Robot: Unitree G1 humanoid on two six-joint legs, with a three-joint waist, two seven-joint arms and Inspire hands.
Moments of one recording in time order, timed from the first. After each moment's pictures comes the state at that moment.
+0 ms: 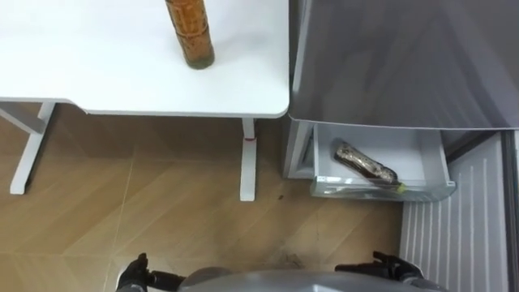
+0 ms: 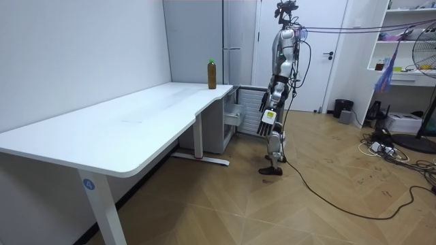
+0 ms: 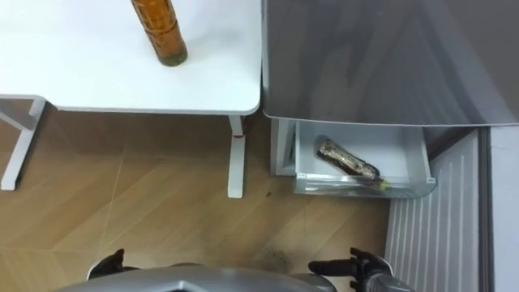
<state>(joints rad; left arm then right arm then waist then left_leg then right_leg) 0.14 0.20 0.03 1.13 -0.03 0.02 0.06 0.03 -0.23 0.09 1.31 0.27 0.01 0.11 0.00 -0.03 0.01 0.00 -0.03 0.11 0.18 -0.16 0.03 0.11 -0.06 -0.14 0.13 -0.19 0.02</state>
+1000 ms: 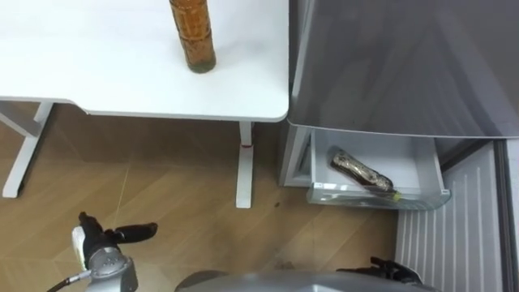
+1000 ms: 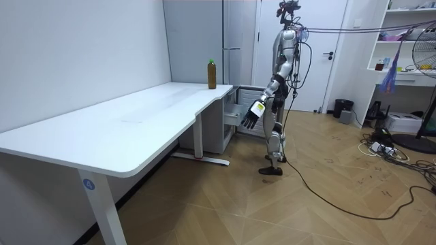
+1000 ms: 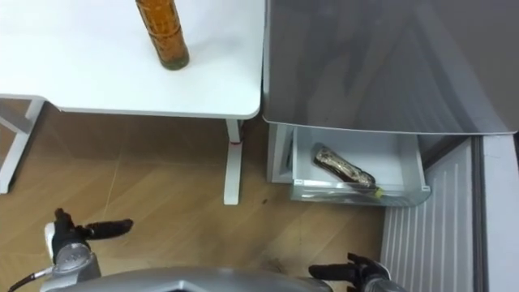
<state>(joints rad) 0.11 0.18 0.21 0.84 -0.08 -0.06 0.45 0.03 -0.22 0.05 1.31 0.24 0.01 0.11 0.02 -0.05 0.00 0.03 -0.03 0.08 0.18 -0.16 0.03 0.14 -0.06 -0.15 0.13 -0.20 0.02</state>
